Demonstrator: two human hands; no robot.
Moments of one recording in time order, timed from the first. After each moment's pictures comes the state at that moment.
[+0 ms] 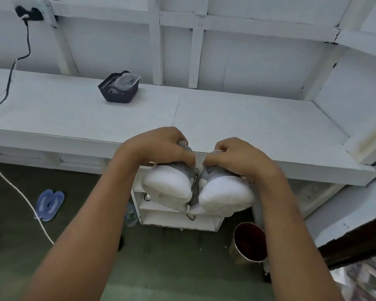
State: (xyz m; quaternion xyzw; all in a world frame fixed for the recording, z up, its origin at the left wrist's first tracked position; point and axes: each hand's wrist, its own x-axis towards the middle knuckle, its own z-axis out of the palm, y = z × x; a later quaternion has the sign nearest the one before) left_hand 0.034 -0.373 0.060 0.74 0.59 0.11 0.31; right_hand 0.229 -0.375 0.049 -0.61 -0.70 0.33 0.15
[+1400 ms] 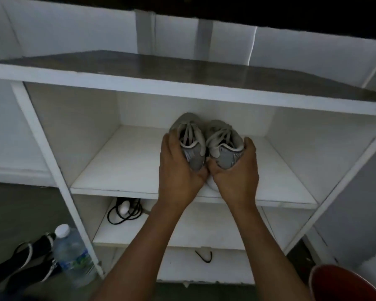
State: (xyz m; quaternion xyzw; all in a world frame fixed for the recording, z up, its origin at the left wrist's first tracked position) left_hand 0.044 -0.102 -0.538 0.62 0.53 0.56 0.13; right_hand 0.171 -0.100 -0.532 -0.58 -0.58 0.10 0.56
